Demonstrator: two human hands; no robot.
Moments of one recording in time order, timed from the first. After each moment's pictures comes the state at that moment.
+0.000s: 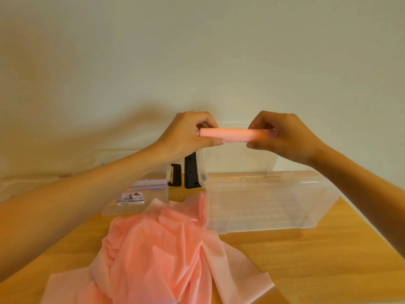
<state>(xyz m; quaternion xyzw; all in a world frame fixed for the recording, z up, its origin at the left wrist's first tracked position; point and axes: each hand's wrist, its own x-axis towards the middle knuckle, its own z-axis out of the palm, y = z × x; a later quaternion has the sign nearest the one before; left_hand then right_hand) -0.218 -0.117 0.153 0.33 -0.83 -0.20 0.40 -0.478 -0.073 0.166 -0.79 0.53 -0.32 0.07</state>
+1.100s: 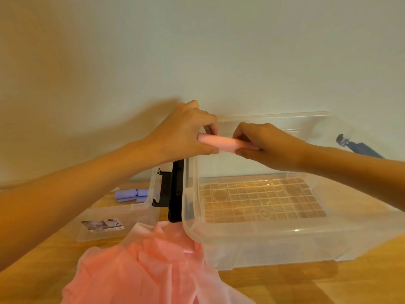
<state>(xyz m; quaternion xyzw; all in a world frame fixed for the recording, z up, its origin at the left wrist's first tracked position) -0.243 -0.221 0.124 0.33 -0.91 0.00 0.26 -0.482 -0.193 0.102 -0.87 0.47 -0.16 0.06</state>
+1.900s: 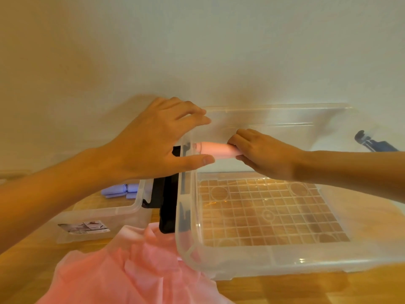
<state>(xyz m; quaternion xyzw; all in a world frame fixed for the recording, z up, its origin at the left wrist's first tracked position) -0.208 -0.209 0.108 0.32 -0.92 0.09 0.21 -0.487 -0.237 0.040 -0.92 0.38 -0.10 -0.07</state>
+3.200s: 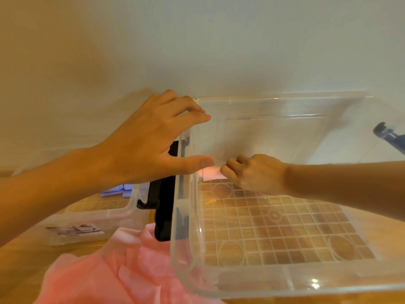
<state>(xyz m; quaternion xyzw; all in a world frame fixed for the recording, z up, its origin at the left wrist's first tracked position) -0.207 -0.210 0.099 0.33 -0.92 0.05 0.19 -0.482 -0.254 -0.035 -0.91 0.20 0.00 -0.36</state>
